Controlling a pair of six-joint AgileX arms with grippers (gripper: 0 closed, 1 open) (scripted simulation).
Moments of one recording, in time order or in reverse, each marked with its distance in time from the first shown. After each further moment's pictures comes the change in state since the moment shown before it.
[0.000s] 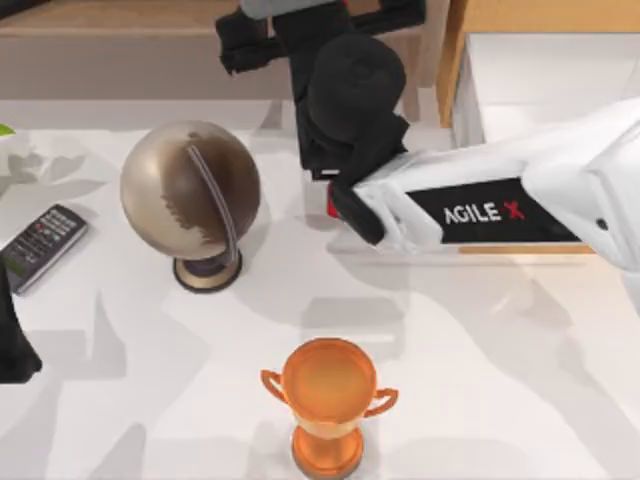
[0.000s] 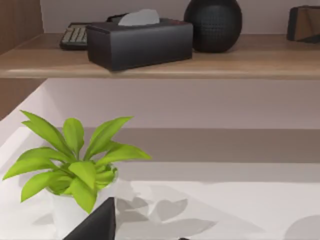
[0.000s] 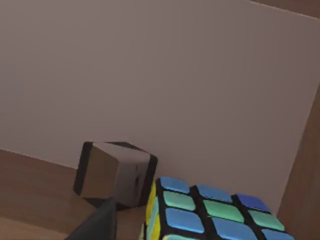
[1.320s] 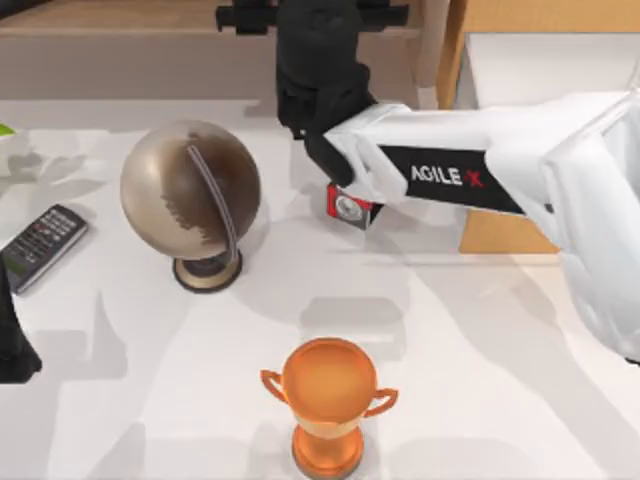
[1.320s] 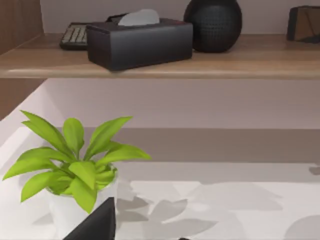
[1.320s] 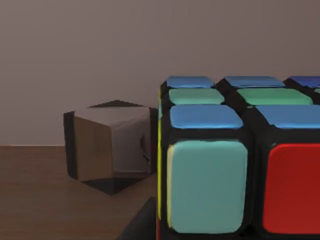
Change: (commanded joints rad) left arm 0.000 0.000 0.000 0.000 0.000 0.000; right arm -0.061 0.202 0.372 -0.334 0.072 0.345
